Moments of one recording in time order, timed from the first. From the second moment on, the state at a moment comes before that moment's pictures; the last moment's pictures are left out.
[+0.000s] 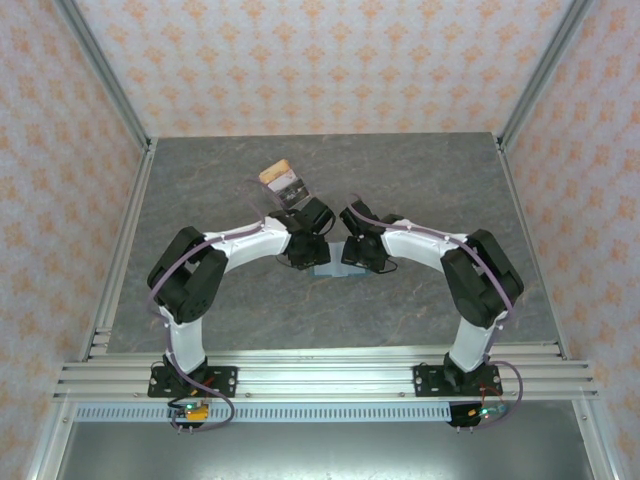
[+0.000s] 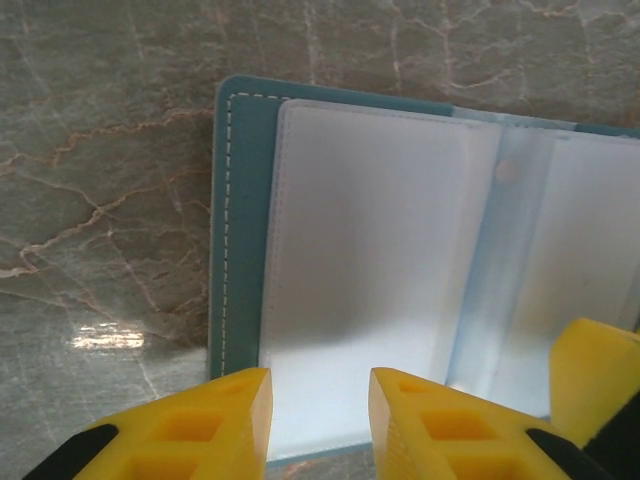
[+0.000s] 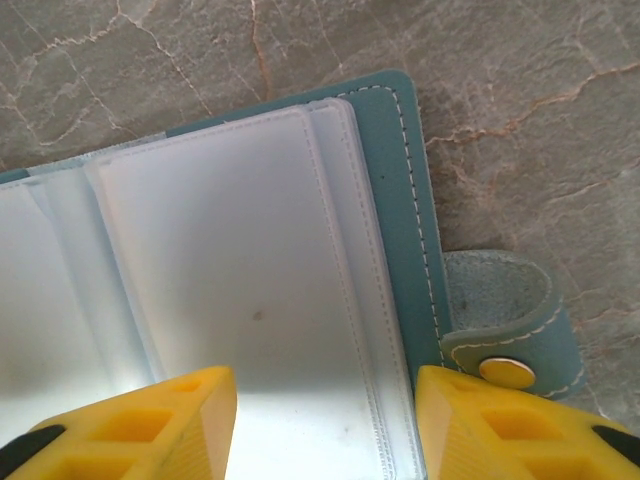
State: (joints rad) left arm -0.65 1.89 1.26 -0.62 0.08 -0.91; right arm 0.63 1.78 1.10 -0.59 0.02 0.81
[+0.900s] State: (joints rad) left arm -0.65 1.95 1.29 -0.59 0.16 -0.89; right arm 0.63 1.79 1.10 -0.54 -0.10 0.80
